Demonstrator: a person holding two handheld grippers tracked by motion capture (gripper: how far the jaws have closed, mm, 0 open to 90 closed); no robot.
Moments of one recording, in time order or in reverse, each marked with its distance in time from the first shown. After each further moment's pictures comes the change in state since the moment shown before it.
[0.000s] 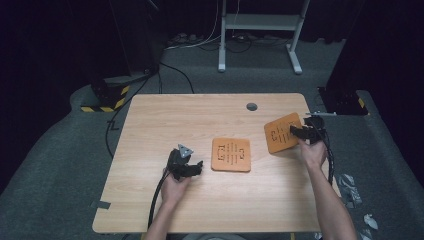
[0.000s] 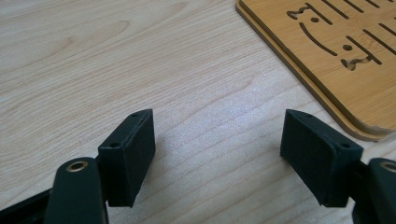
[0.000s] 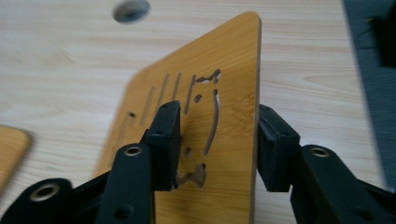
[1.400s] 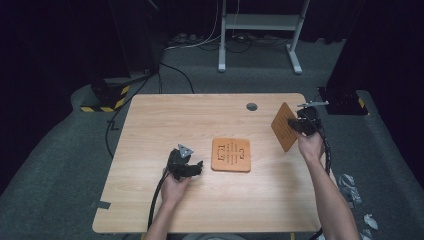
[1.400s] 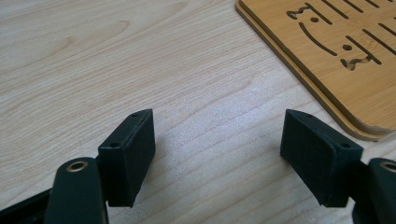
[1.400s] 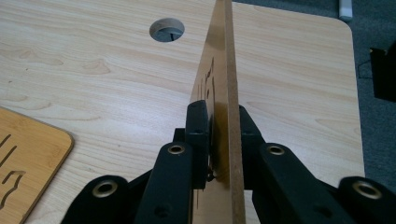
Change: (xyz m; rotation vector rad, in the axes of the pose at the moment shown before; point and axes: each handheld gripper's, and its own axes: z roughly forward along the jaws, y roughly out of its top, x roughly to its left) left arm 0.000 0.000 0.000 0.003 0.001 0.002; right arm 0.030 0.032 -0.020 -0.001 0.011 -0.144
